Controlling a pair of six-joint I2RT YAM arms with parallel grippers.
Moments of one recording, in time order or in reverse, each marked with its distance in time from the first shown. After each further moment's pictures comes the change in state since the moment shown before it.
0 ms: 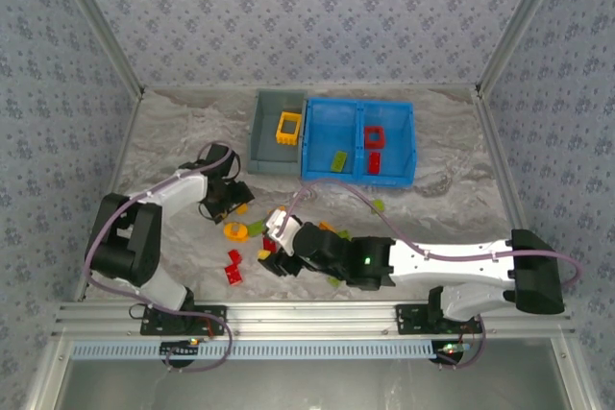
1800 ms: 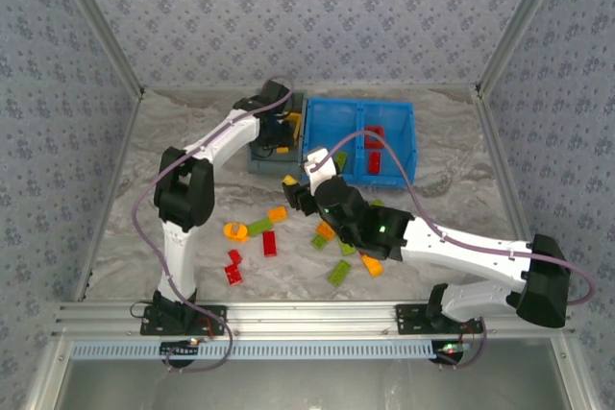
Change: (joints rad) left arm -0.169 0.554 0.938 -0.205 -0.100 0.313; right arm -0.241 -0.053 0.074 0.026 0.284 0.087
